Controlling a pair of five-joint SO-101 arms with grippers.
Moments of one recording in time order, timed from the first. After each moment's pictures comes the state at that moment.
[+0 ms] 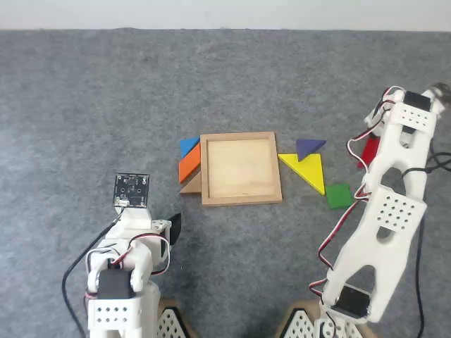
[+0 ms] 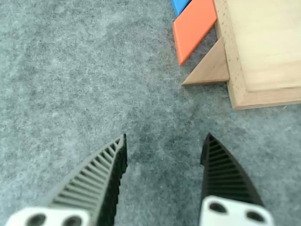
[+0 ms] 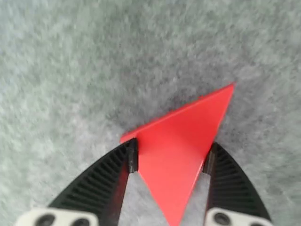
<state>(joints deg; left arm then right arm) -7.0 -102.5 96.9 71.2 2.1 17.1 56.4 -47.5 78.5 -35.8</state>
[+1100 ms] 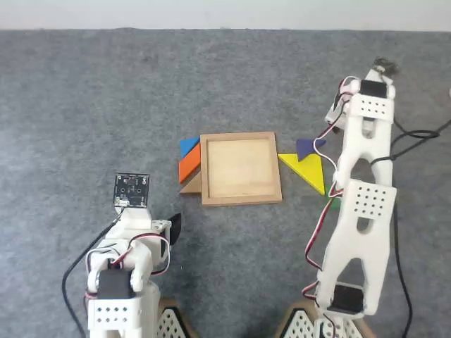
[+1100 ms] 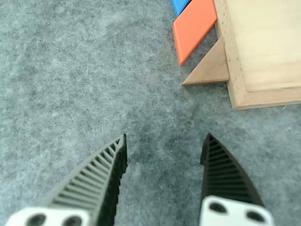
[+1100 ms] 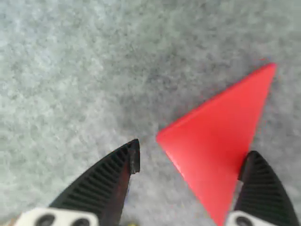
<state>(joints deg) -7.0 -102.5 96.9 71.2 2.1 5.9 63.1 -60.5 82.5 -22.9</state>
